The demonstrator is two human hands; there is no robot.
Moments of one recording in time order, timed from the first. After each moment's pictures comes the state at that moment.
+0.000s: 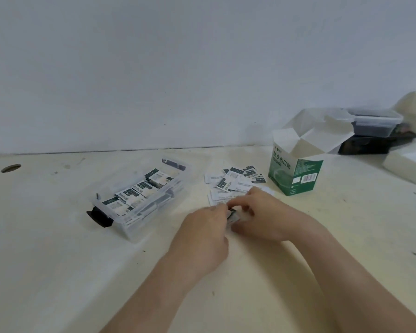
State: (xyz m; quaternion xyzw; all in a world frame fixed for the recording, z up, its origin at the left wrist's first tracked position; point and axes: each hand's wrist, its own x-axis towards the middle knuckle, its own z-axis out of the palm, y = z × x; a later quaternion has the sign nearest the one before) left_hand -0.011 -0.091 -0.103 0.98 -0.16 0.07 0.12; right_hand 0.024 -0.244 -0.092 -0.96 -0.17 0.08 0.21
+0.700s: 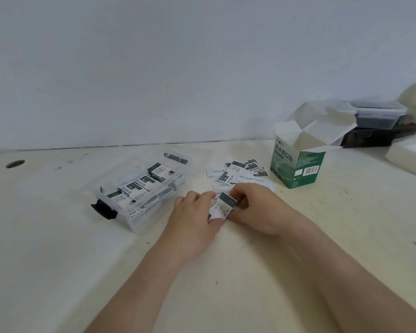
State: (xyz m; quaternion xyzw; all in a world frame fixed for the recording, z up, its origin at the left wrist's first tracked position) left_hand 0.002 -0.065 -0.119 0.97 -0.10 0.05 0.21; right_hand 0.028 -0.232 -0.107 -0.93 -0.16 0.00 0.33
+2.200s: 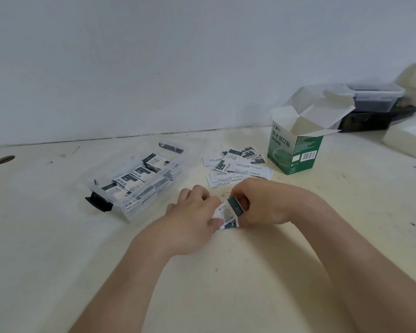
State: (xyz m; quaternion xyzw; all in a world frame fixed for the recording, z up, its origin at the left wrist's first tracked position) left_hand -0.012 -0.062 -0.090 0.97 -0.18 -0.13 0.11; right_hand 0.010 -0.232 -0.076 -0.95 -0.19 0.15 0.17
